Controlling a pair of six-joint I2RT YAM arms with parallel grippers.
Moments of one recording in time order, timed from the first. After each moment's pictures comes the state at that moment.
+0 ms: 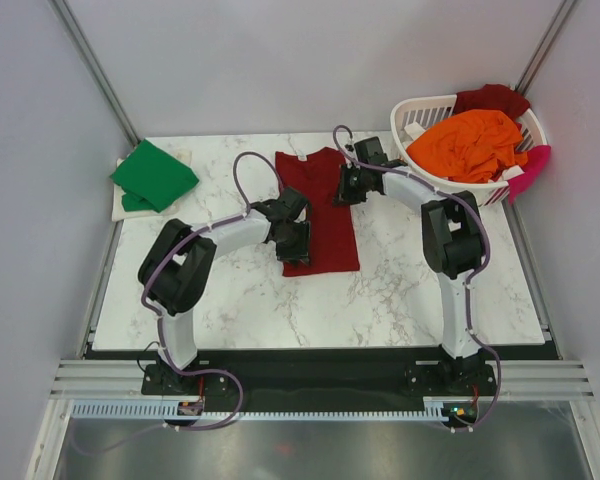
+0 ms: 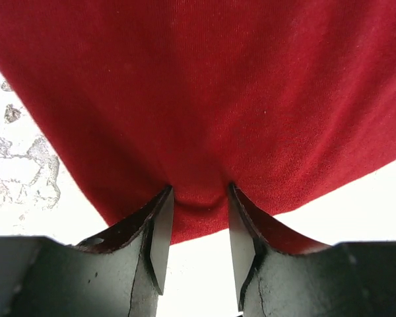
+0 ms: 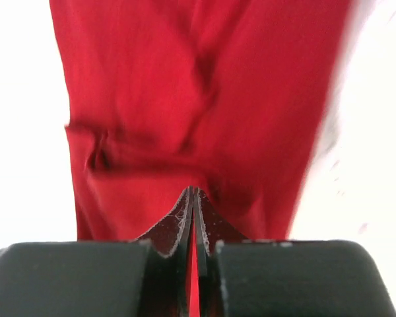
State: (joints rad) left arm -0.63 1.91 1.27 -0.52 0.13 -0.54; right arm 0.35 2.17 1.65 -0.40 -0.34 0.42
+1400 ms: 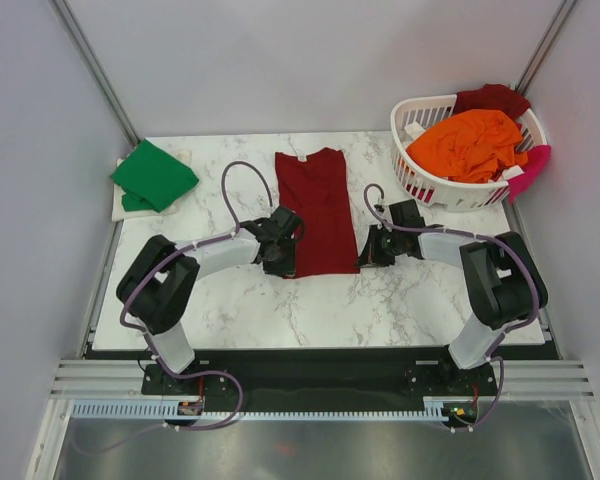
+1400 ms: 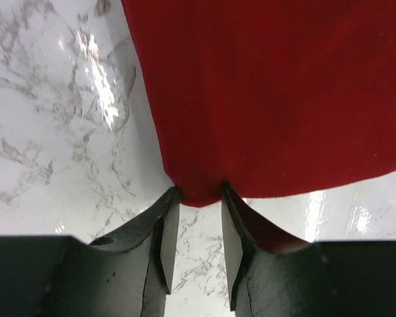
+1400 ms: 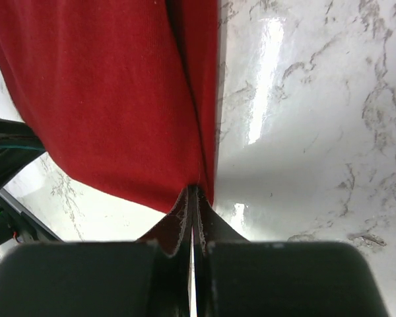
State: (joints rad) left arm -0.68 1.74 1.04 -0.47 -0.06 -0.56; right arm 0.29 1.71 0.83 -0.15 -0.47 0.45
